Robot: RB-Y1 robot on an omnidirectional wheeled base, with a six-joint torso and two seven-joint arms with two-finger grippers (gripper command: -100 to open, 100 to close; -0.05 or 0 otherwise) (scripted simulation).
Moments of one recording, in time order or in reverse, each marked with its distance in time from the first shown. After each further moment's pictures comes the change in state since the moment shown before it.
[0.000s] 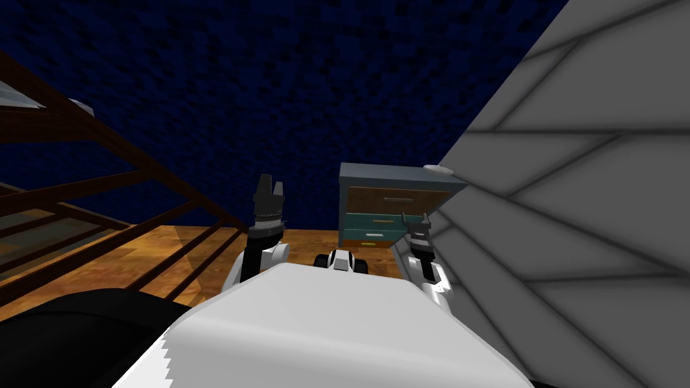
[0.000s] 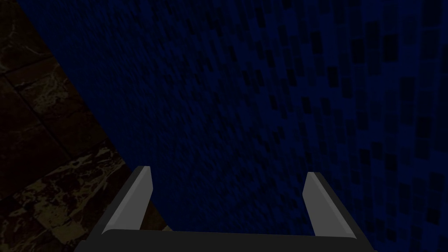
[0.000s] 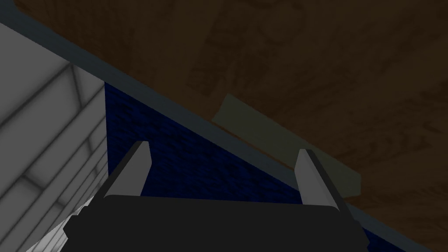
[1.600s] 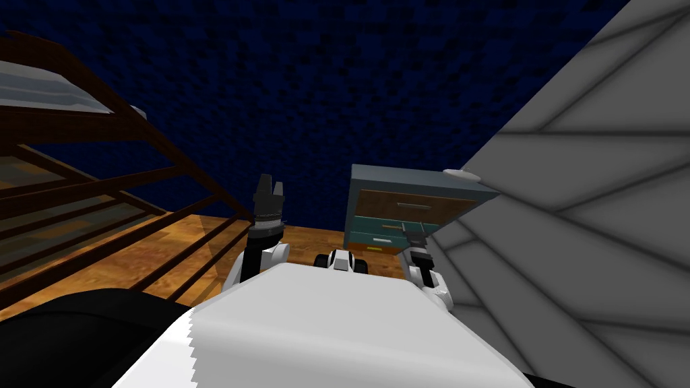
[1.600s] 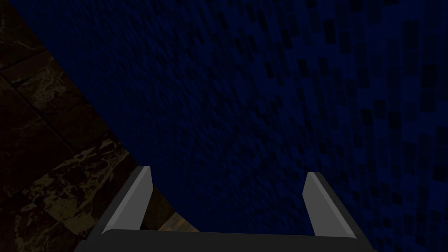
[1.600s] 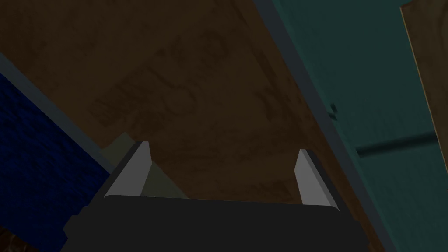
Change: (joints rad) left arm 0.000 0.000 0.000 0.000 0.000 0.000 0.000; right arm -0.063 0.008 -0.121 0.298 0.144 -0.098 0.435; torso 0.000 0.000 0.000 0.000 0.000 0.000
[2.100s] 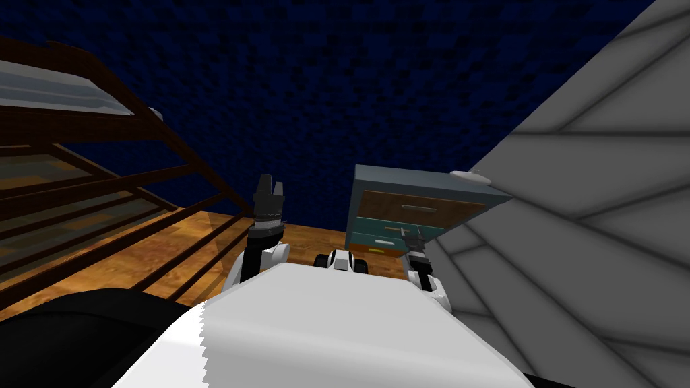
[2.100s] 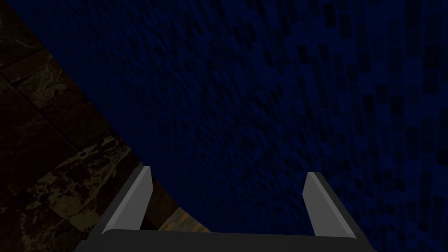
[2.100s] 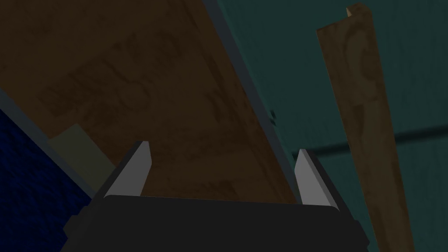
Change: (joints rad) left arm 0.000 0.000 0.000 0.000 0.000 0.000 0.000; right arm 0.002 0.028 -0.042 0.073 0.056 -0.023 0.143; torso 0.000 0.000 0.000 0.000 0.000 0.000
